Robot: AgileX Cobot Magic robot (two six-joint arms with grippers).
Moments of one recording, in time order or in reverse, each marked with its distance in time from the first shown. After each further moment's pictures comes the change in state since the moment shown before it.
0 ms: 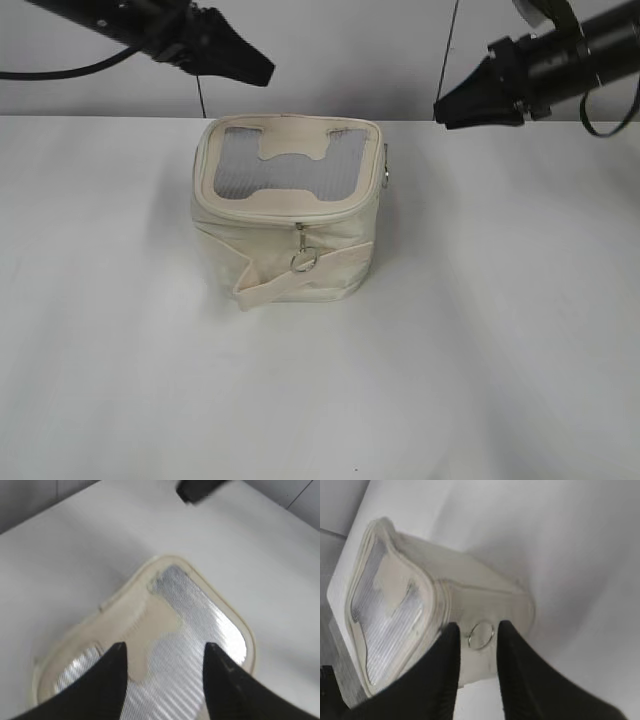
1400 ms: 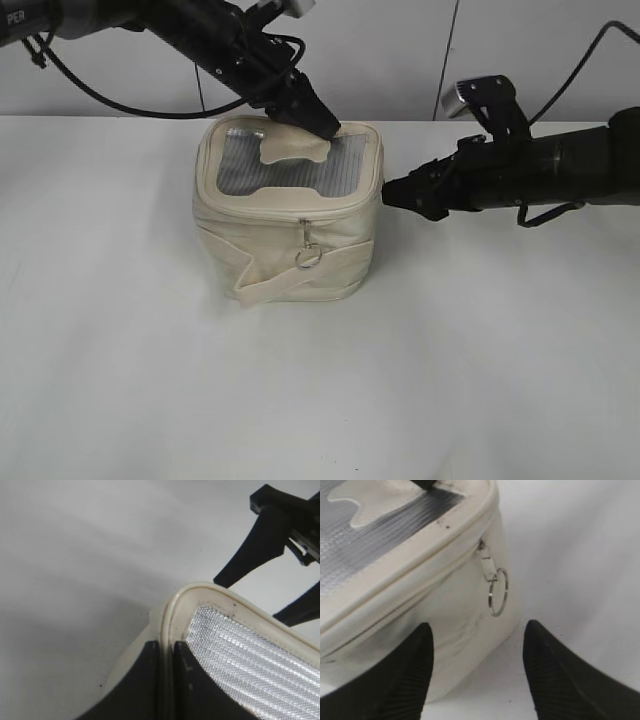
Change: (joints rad) left arm -0.137 0.545 -0.706 0.193 0.213 -0.130; right arm 0.188 -0.279 0.865 0.814 -0.627 -1.265
